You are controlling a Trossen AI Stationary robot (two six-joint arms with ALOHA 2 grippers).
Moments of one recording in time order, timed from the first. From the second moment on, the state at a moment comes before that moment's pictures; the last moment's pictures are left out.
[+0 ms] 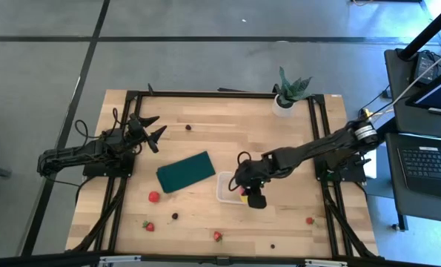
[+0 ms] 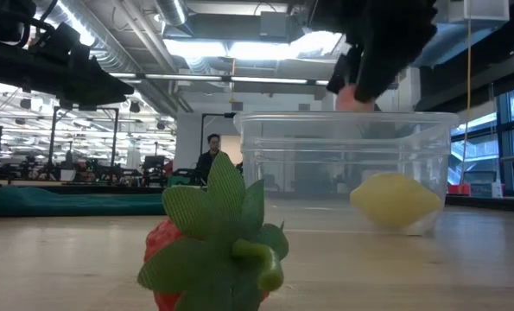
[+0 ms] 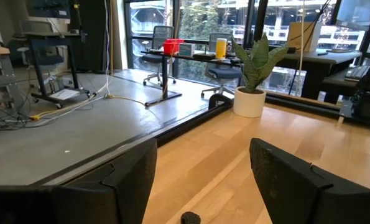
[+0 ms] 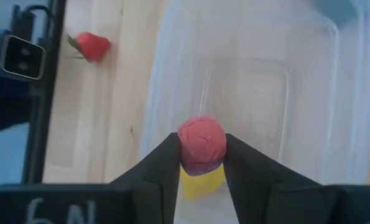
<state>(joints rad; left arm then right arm) 0.20 0.00 0.05 -0.08 -0.51 -0.07 0.25 1.67 1.15 -0.52 -0.17 0.28</state>
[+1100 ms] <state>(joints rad) 0.20 0.00 0.05 -0.08 -0.51 -0.15 0.50 1.44 1.25 -1.06 -0.22 0.63</state>
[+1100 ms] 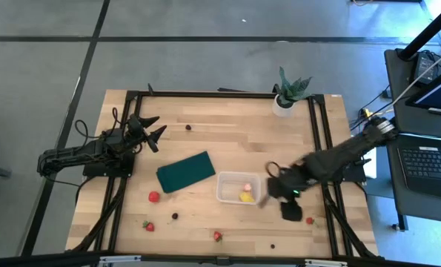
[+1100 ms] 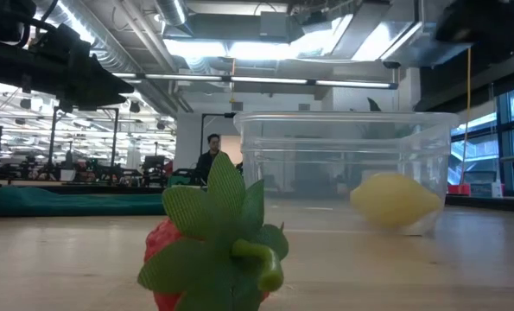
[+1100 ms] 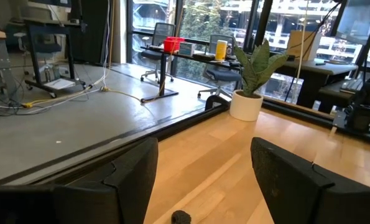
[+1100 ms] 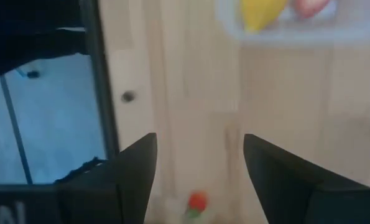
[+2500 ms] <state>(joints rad) 0.20 0.00 0.05 -0.08 -0.51 -0.15 1.04 1.26 0.66 -0.69 -0.05 1.33</state>
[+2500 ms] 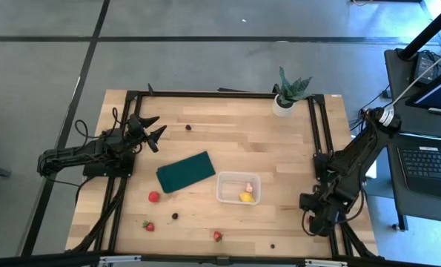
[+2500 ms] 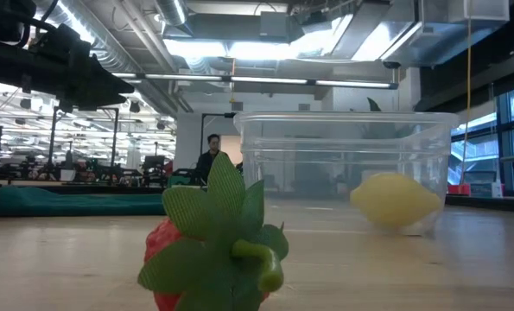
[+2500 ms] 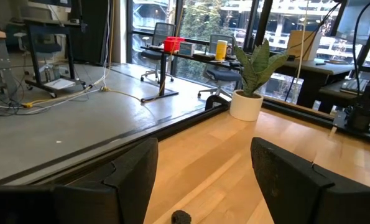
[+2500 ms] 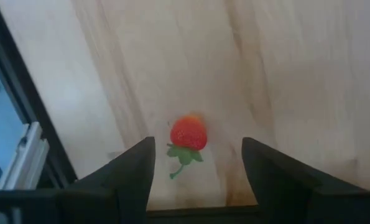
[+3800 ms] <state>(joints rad) 0.20 0.00 0.05 -0.08 -0.51 -0.15 1.04 1.48 0.67 -0.61 -0.13 1.35</state>
